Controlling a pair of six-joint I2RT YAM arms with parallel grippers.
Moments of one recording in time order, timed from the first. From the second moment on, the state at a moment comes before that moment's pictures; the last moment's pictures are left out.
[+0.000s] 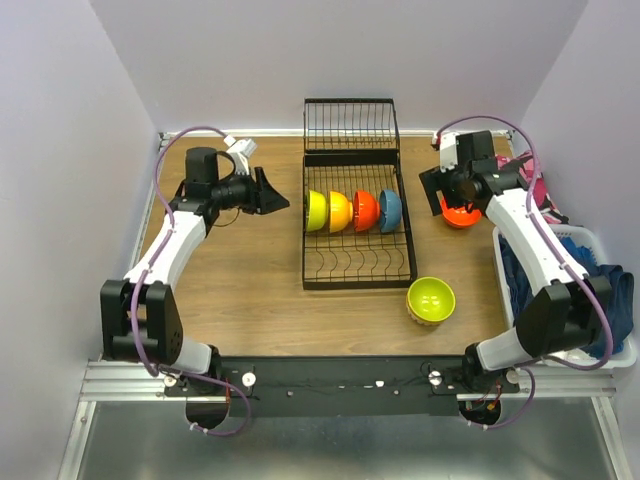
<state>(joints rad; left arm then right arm) -0.08 1.45 1.07 -0.16 0.85 -0.28 0.18 1.49 1.38 -0.74 0.09 -0.26</state>
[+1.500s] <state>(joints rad) -0.73 1.55 1.48 -0.71 0.52 0.47 -0.16 1.78 1.45 -0.65 -0.01 -0.07</state>
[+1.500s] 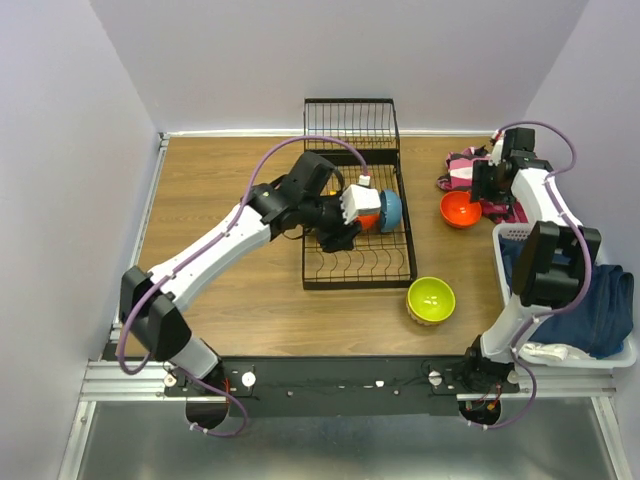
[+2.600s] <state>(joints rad) -0.61 1.48 1.40 -0.69 0.44 0.44 -0.17 1.96 1.53 -0.63 -0.02 -0.07</state>
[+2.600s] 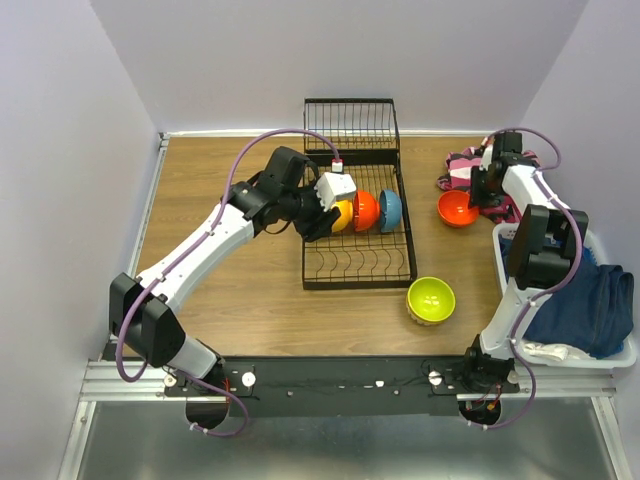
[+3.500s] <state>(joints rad) -0.52 1.39 1.31 -0.67 0.45 0.41 -0.17 1.87 1.48 -0.67 -0.09 -0.09</state>
